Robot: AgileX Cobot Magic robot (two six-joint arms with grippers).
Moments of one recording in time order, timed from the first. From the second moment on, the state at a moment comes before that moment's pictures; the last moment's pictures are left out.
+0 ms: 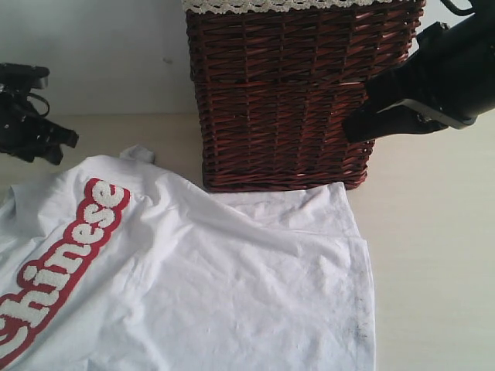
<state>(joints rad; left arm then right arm) 0.00 2.13 -1.54 -0.04 0.66 0.19 0.25 1.30 -1.06 0.68 0.94 -0.57</state>
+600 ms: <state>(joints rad) 0.05 2.22 -1.54 -0.15 0.77 0.19 0.25 1.30 -1.06 0.68 0.95 -0.57</state>
